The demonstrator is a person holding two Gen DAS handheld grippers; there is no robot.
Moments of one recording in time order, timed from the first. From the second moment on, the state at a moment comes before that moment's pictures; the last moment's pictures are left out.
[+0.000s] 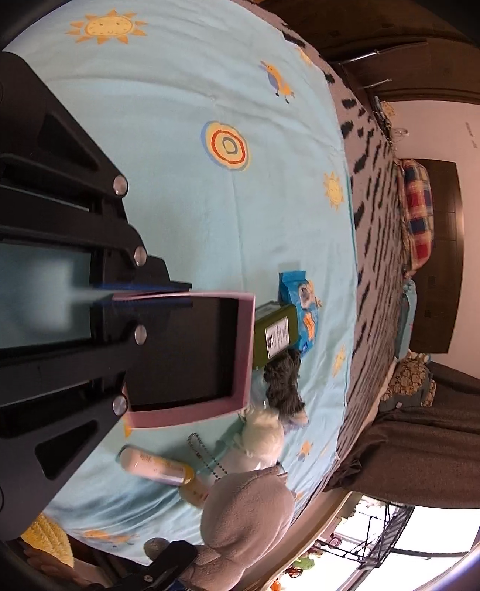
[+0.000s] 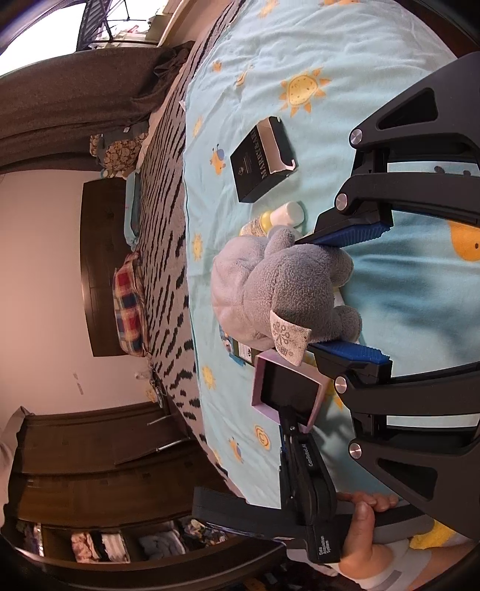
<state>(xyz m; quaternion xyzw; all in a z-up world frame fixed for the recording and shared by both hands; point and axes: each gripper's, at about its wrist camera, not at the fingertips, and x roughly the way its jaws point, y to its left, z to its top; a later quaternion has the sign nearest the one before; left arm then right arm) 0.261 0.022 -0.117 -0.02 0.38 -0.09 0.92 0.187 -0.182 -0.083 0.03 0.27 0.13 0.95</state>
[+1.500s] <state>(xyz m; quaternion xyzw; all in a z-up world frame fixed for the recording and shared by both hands) 0.008 -0.015 -0.189 0.03 0.45 -0.12 0.89 -0.007 -0.212 -0.188 0.04 0.46 0.15 0.88</state>
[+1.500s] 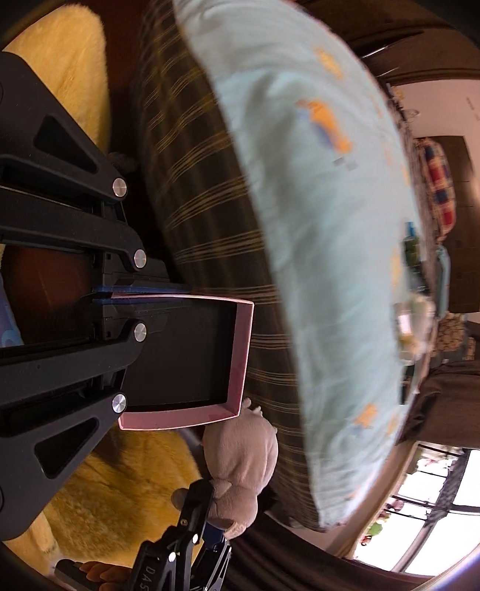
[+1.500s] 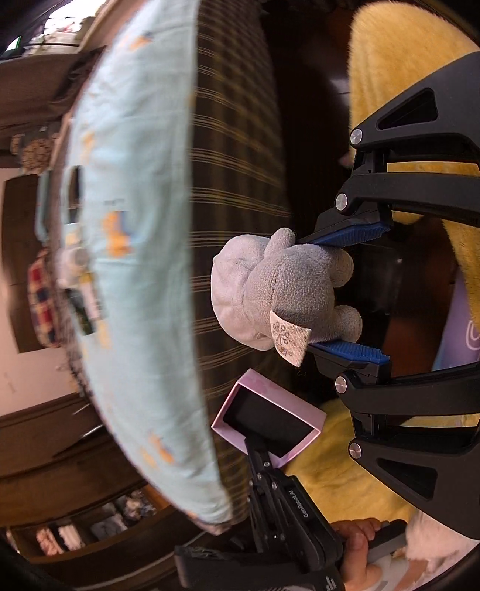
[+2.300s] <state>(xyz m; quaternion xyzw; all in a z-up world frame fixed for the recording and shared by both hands) 0.037 -0.041 -0.282 0.05 0.55 -0.14 0.82 0.033 -0.195 -0.282 0.09 0.56 0.14 0.81</state>
